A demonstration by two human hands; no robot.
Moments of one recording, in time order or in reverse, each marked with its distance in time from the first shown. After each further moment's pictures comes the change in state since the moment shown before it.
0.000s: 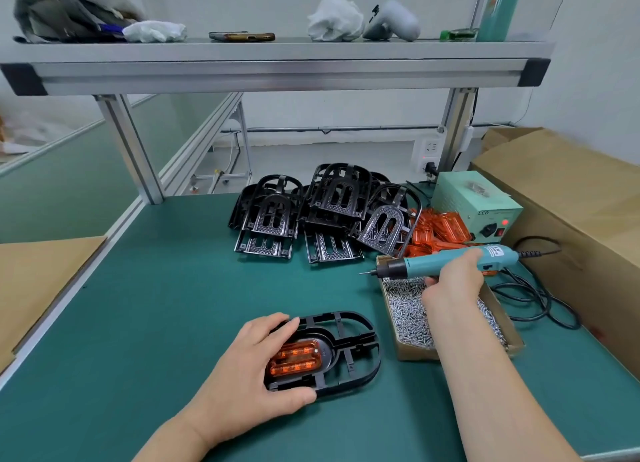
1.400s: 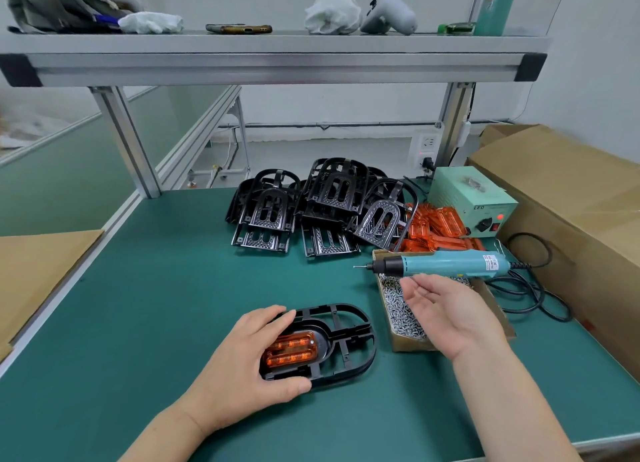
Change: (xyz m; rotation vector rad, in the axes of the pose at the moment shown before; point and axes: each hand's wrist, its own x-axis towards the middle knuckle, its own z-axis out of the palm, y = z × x) left_hand 0.001 -0.006 0.003 0.014 0.020 0.006; right_hand -0.030 0.004 -0.058 0.032 -0.514 0.237
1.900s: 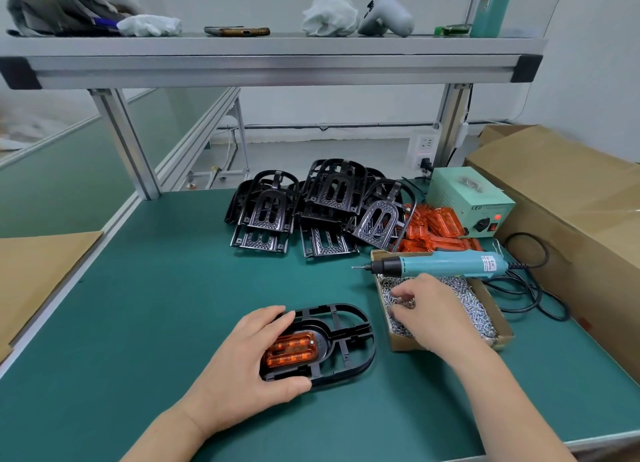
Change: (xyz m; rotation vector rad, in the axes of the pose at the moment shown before) left_hand -0.001 0.004 0.000 -0.016 0.002 -0.017; right_hand -0.001 0.006 -0.006 -1.836 -0.040 -0.530
